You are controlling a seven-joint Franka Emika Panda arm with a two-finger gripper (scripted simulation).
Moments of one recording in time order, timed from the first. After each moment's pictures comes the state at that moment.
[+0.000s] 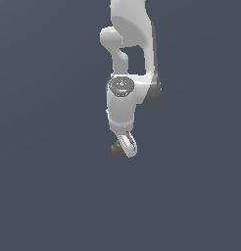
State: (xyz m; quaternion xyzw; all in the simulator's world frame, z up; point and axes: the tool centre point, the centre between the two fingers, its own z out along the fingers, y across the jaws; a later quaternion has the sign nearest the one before) arm 0.010 0.003 0.124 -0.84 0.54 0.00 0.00
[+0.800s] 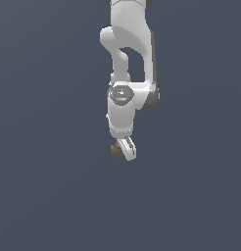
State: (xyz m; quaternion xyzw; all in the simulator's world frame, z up) arm 0.010 0.003 0.096 -0.84 0.54 0.00 0.00
